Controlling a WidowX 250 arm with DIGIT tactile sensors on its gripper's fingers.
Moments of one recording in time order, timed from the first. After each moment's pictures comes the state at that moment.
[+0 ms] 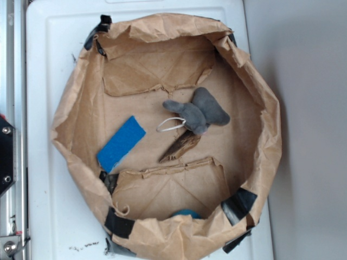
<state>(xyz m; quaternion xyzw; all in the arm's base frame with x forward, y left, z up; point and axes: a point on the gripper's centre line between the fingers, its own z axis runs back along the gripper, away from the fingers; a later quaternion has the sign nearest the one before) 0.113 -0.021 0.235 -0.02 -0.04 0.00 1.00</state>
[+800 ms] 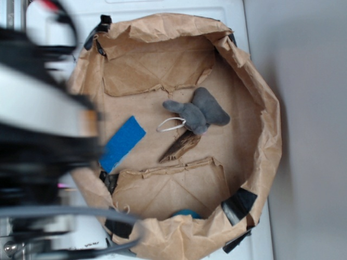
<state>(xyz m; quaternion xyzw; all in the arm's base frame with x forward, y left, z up) 0.199 -0.015 0.208 -0.02 -0.02 -0.01 1.00</state>
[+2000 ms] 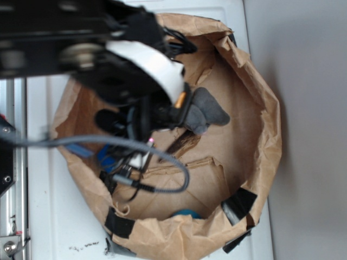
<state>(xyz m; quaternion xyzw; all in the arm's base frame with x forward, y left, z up) 0.254 0.034 0.109 -0.03 -0.12 -0.21 0.97</state>
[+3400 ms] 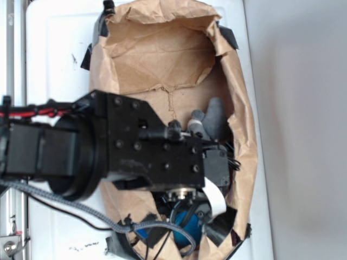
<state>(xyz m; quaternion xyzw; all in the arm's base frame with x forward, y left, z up) 0.293 -0.054 0.052 -0.03 -0.13 -0.44 0.89</state>
